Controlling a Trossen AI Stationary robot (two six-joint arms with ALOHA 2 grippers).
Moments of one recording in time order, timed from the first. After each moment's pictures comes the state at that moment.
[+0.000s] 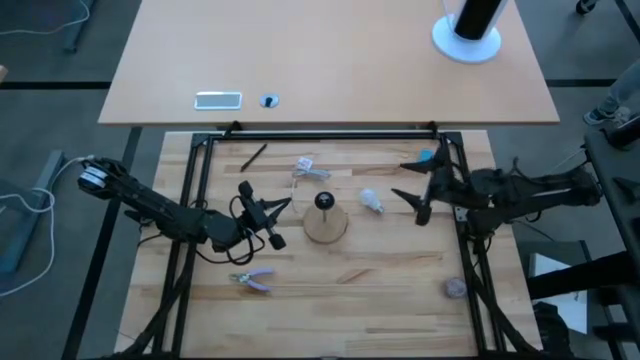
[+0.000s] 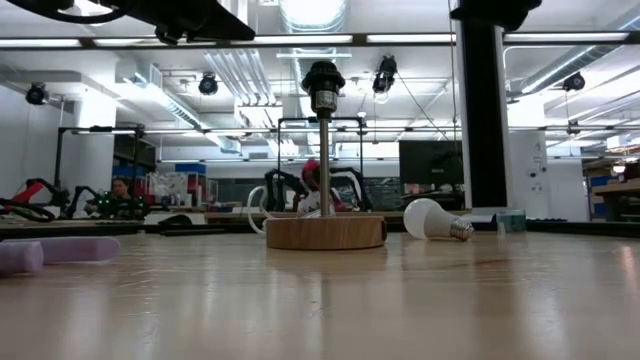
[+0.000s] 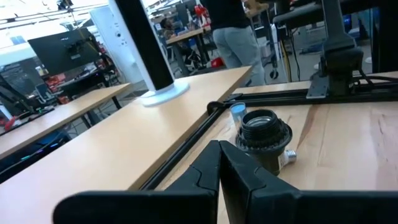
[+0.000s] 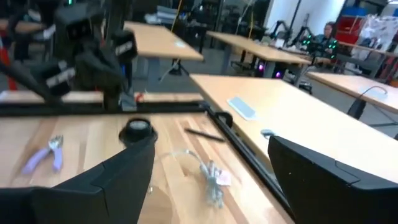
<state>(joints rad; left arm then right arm) -0.39 1.19 0.61 0.50 -1.00 0.22 0.17 0.67 0.67 -0.12 0.51 -0.12</state>
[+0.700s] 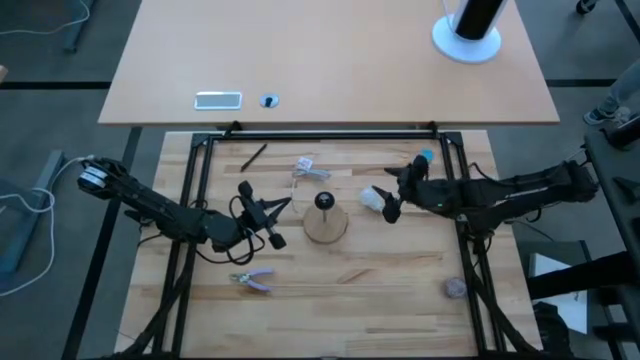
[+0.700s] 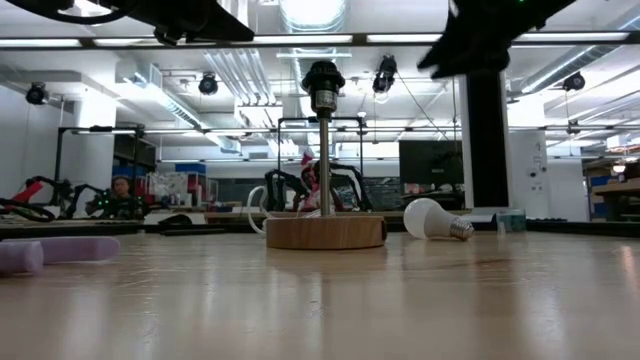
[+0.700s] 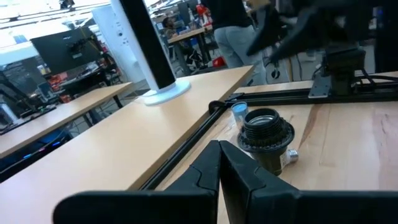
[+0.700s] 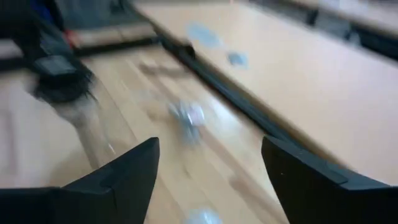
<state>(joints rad) -0.39 1.19 0.61 0.50 -1.02 0.21 0.13 0.97 0.72 -0.24 0.69 0.22</state>
